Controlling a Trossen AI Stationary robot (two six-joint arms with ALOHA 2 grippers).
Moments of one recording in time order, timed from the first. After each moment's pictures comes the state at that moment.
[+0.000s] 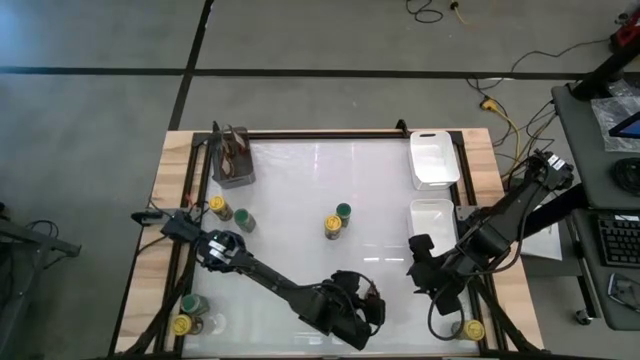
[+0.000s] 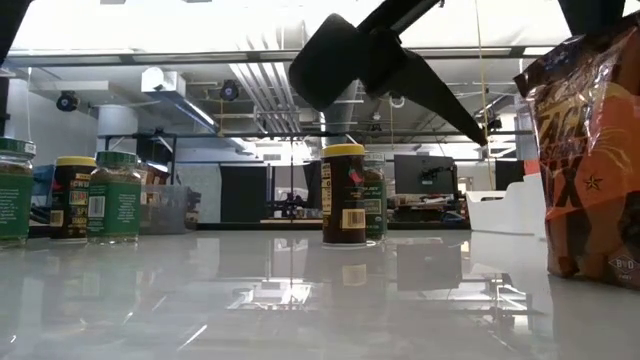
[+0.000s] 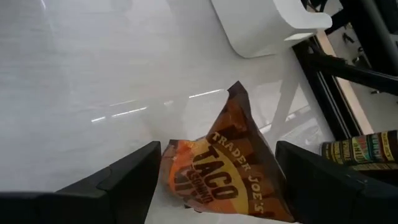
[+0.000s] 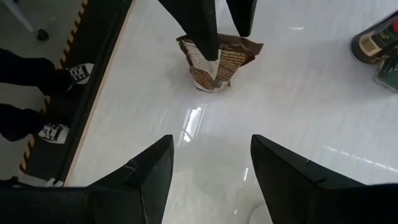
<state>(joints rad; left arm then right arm) -0.52 2.48 2.26 -0.79 -0.71 -1.65 0.72 1.27 1.12 -0.90 0.13 0.41</state>
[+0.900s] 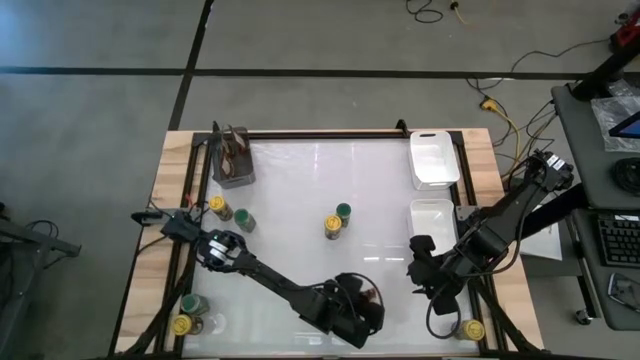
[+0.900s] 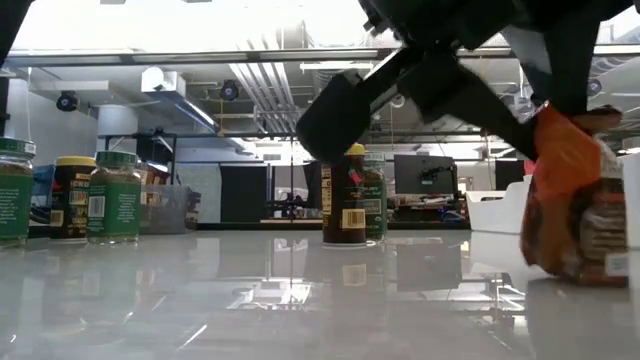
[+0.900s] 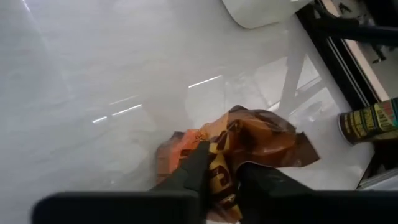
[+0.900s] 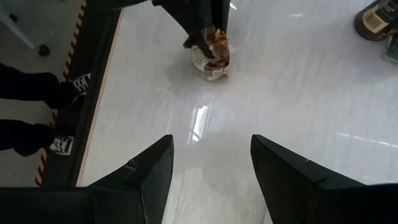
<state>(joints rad) -0.51 2.48 2.15 -0.63 -0.66 -1.51 0.72 1.27 1.09 -0.88 0.13 0.52</state>
